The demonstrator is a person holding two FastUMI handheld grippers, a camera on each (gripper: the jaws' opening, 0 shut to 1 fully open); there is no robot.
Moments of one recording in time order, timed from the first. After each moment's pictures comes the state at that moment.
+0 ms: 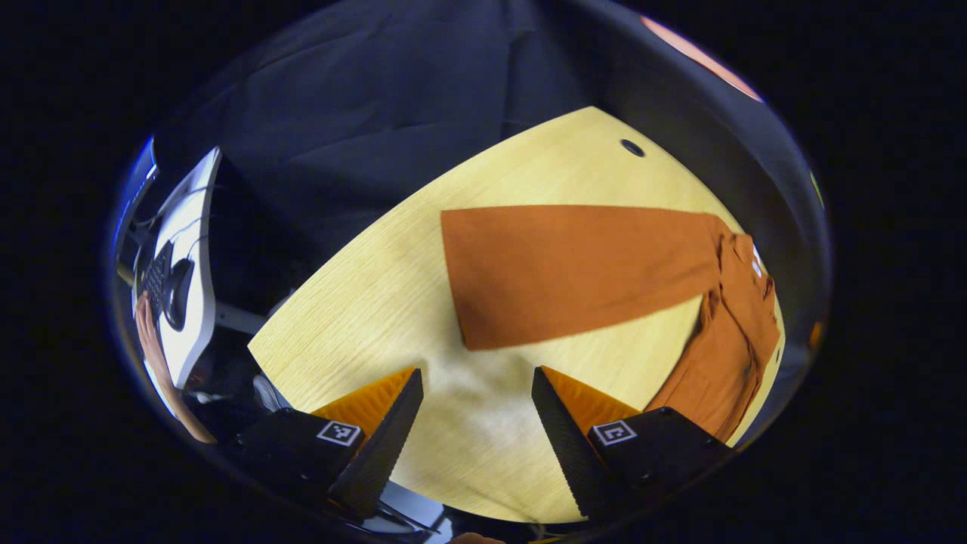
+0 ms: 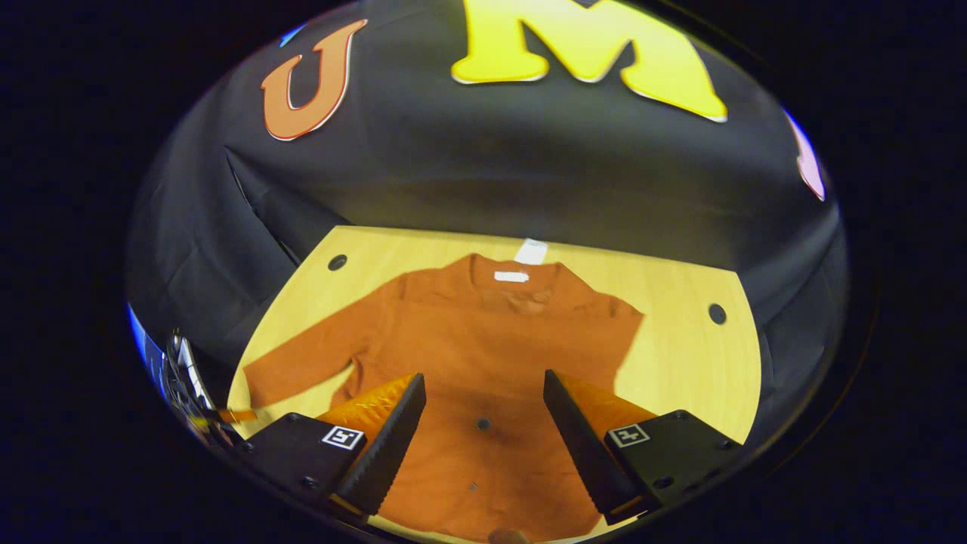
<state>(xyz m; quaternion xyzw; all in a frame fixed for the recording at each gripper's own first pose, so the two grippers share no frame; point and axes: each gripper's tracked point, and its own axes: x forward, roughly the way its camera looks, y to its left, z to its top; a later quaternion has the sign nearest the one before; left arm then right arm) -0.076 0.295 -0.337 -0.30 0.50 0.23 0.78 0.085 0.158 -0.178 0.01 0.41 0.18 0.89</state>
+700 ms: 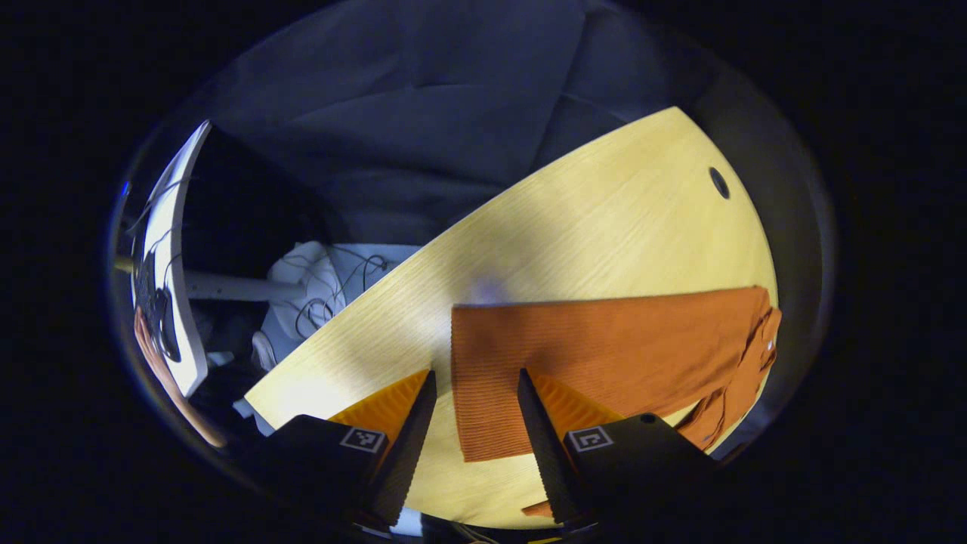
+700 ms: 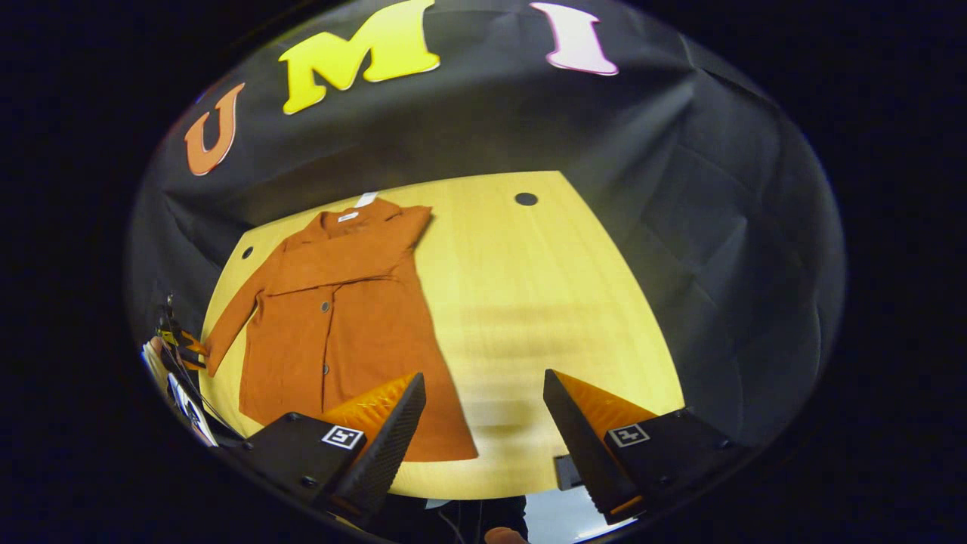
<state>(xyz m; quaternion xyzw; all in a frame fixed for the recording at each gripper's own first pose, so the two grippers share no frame) -0.009 0.352 -0.359 -0.36 0.58 0.26 0.68 -0.074 -0.109 -0.204 0.08 0.43 -0.01 0.90</state>
